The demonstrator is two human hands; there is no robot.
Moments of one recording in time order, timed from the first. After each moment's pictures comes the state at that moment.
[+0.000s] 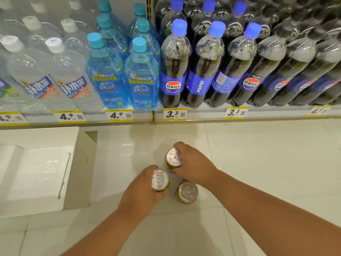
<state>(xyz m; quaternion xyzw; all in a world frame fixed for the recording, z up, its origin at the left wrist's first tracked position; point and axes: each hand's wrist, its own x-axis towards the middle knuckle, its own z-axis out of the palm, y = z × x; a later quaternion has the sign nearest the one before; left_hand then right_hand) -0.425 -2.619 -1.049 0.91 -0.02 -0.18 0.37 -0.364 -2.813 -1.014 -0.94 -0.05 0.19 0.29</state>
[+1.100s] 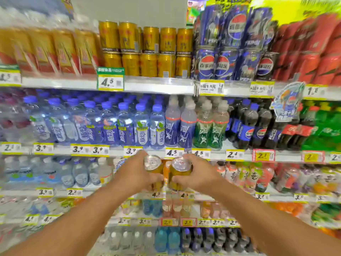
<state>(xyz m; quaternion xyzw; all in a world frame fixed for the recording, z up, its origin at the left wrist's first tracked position) -0.375 -2.484 0.001 0.94 0.01 0.02 0.33 -0.372 -2.704 -0.003 -0.93 -0.11 0.00 0.36</state>
